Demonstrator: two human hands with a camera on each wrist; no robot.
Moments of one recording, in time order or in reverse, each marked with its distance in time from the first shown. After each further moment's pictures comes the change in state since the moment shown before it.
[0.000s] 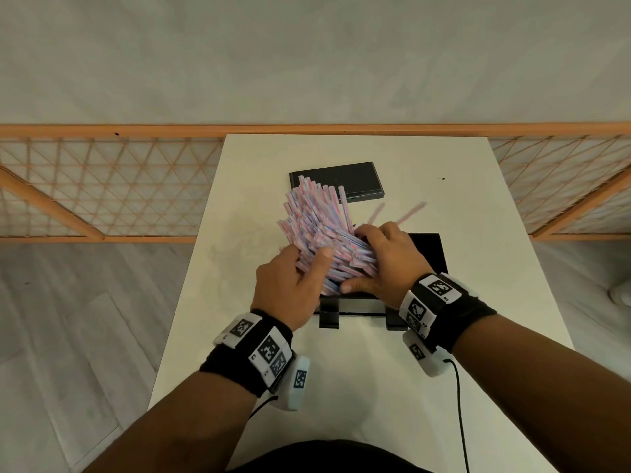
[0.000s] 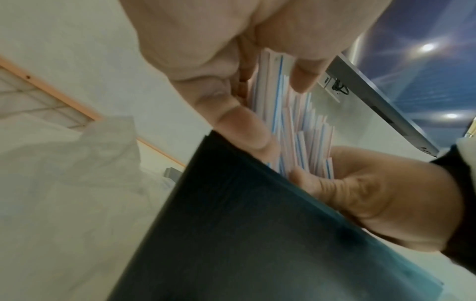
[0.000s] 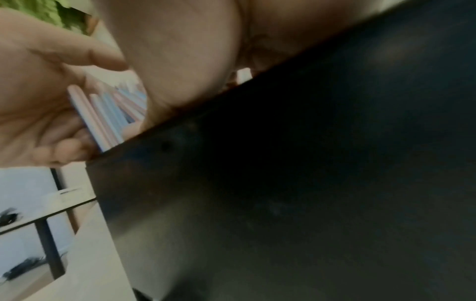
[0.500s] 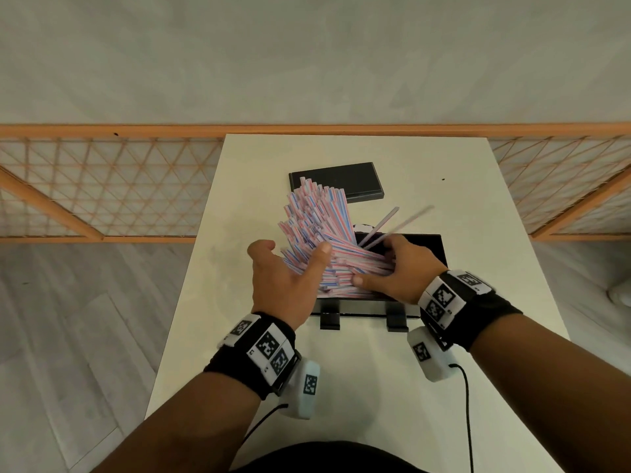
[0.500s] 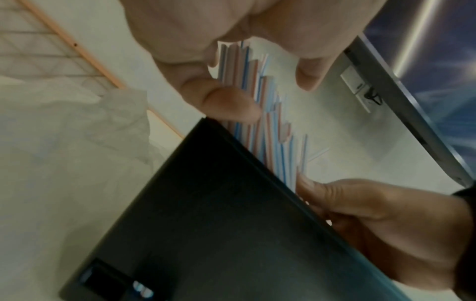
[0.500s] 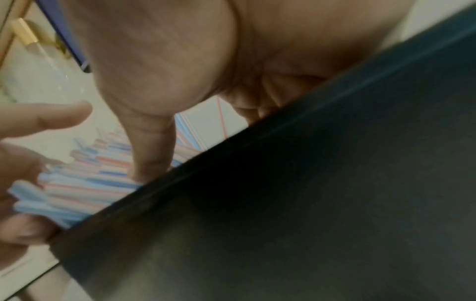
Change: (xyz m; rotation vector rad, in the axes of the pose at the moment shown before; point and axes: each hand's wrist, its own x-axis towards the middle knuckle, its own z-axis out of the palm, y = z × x) left_hand 0.007 -0.004 0.009 -0.127 0.117 -0.247; right_hand -0.006 0.003 -0.017 0.081 -0.155 0.327
